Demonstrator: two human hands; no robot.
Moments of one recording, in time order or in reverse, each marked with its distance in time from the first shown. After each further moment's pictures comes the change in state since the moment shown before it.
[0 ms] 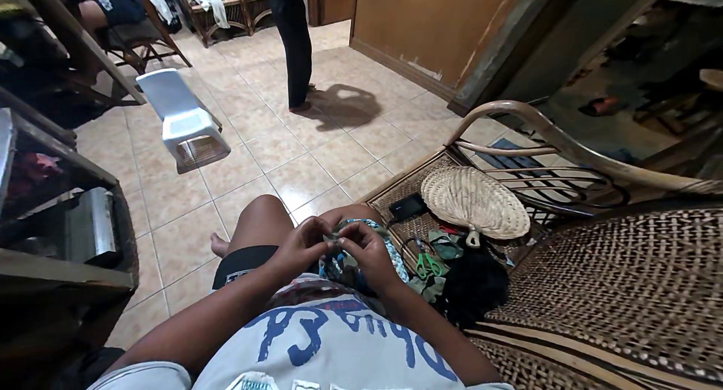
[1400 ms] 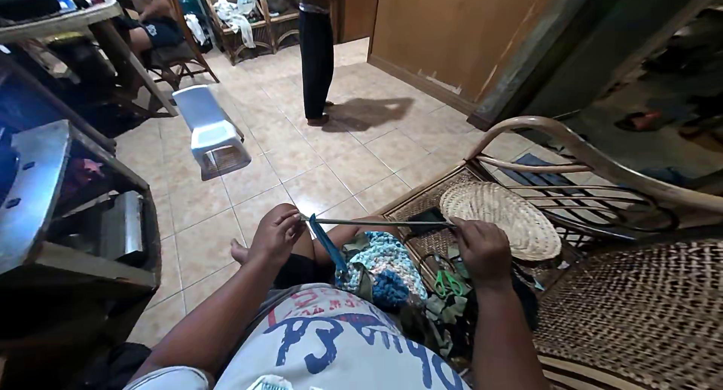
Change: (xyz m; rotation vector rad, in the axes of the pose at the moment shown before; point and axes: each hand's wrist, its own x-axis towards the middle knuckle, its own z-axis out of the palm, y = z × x) left_hand 0.012 -0.016 -0.063 -0.518 0.655 -0.170; right_hand 0.013 -0.006 -0.174 -1.450 0.367 -0.688
